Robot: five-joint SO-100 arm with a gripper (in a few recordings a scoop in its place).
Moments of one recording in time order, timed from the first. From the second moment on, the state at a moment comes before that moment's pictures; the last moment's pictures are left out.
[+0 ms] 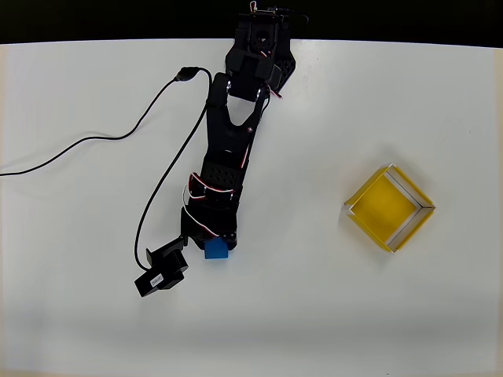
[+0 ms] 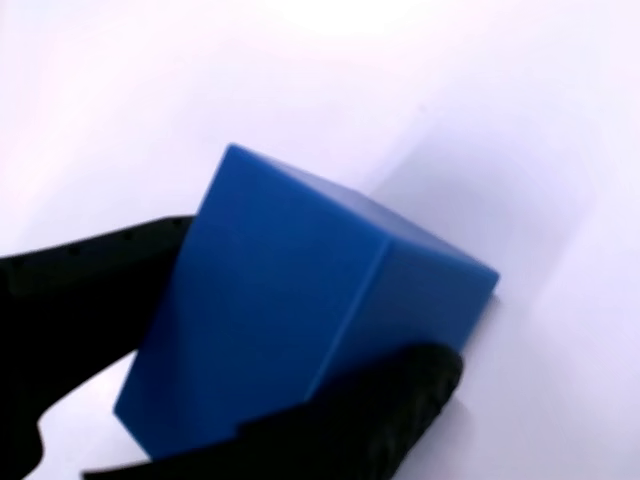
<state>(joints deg) 8.3 80.4 115.8 19.5 -107.1</state>
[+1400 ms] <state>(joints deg) -40.9 117.8 130.3 5.2 -91.1</state>
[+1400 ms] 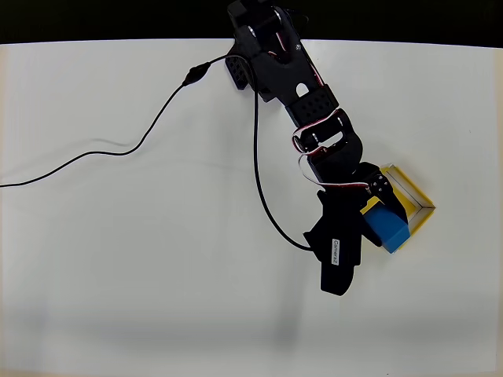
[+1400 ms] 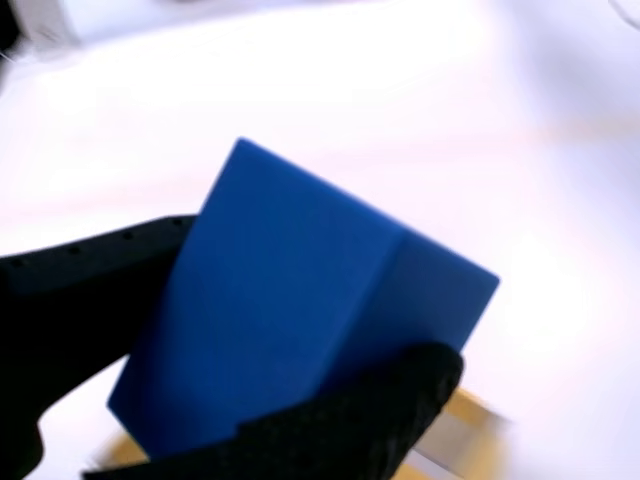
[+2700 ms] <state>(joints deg) -46.5 94.1 134.0 -7.2 -72.2</state>
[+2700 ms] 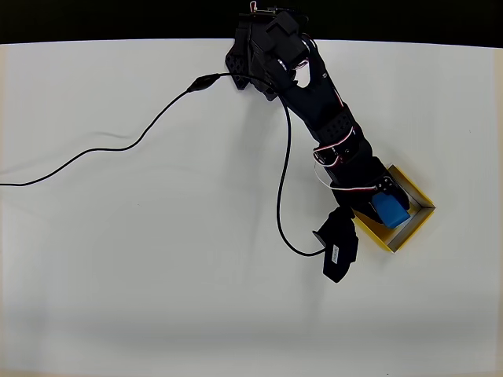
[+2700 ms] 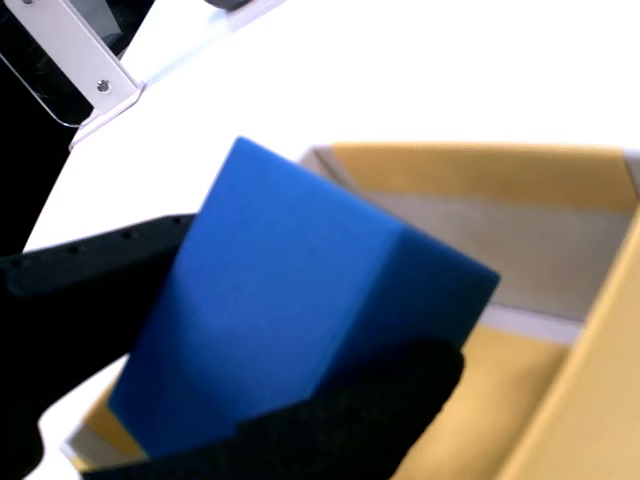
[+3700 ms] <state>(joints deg) -42.2 109.4 128.1 0.5 -90.8</state>
